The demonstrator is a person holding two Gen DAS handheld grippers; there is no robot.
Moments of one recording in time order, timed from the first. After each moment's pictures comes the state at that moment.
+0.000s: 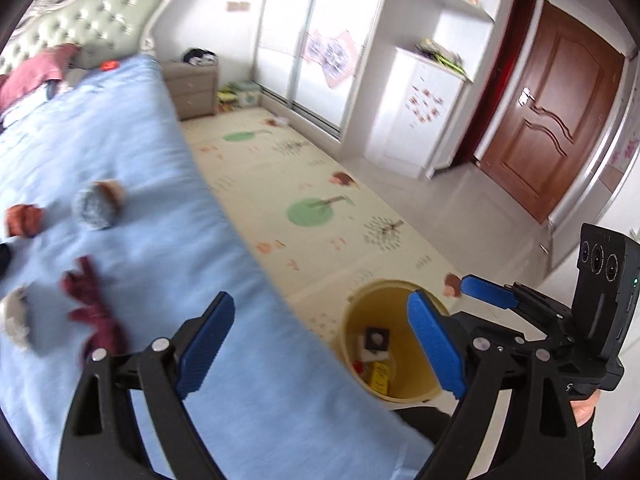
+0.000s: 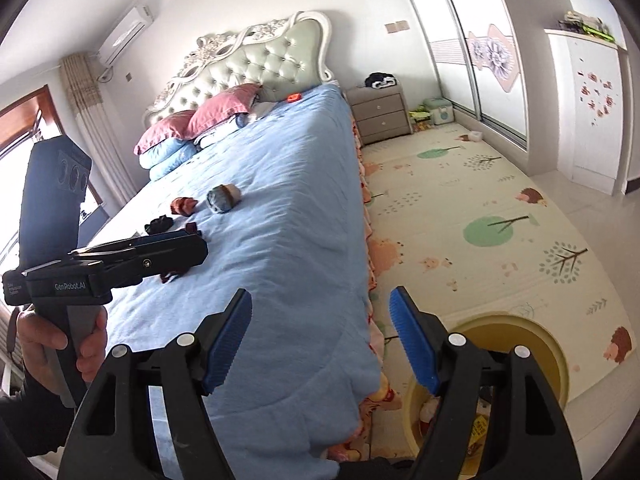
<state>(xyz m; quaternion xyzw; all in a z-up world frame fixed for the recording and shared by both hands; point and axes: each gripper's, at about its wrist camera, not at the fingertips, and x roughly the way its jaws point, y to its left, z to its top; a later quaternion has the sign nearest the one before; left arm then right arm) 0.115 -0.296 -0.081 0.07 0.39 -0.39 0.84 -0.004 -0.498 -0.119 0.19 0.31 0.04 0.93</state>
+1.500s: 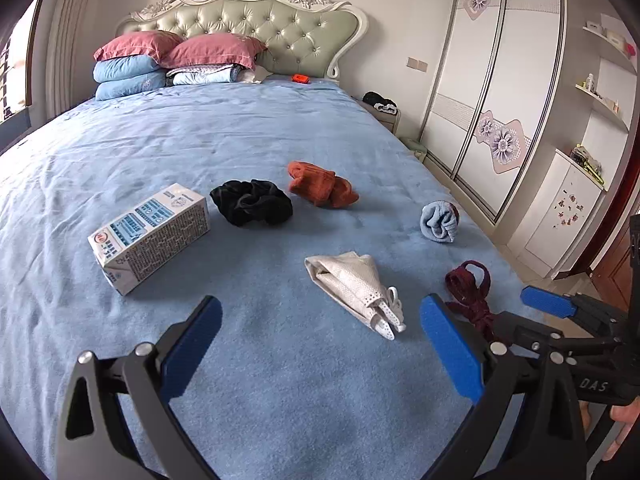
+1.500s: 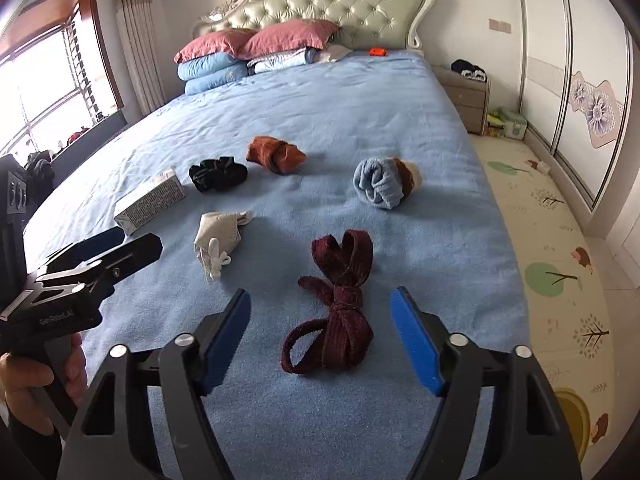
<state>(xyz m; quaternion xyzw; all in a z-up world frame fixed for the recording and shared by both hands) 0.201 -0.040 -0.096 -0.03 0.34 -0.14 0.93 0.172 -0.279 -0.112 0.05 0.40 0.11 0.91</state>
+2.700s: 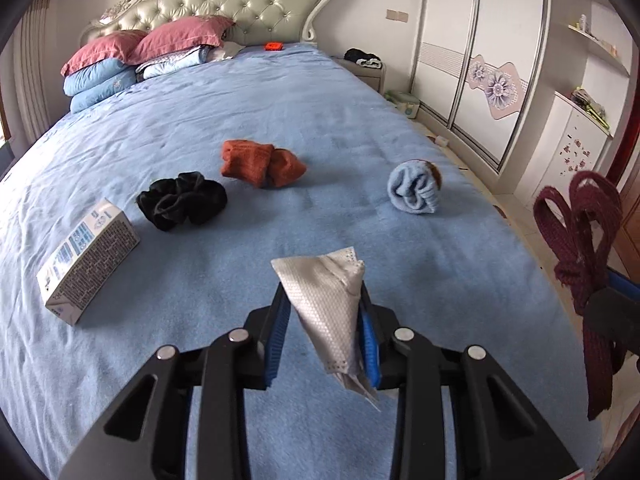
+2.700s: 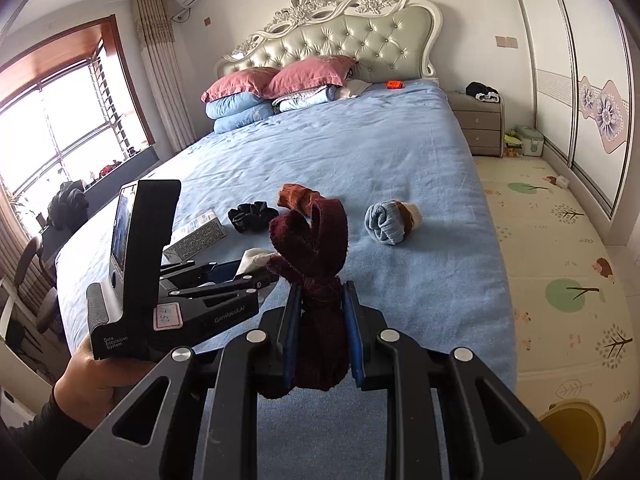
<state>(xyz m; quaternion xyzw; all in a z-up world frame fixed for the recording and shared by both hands) 0.219 -0.116 -0.105 0.04 0.39 -0.16 0.90 0.121 -0.310 -0.064 0.10 0.32 0.16 0.93</state>
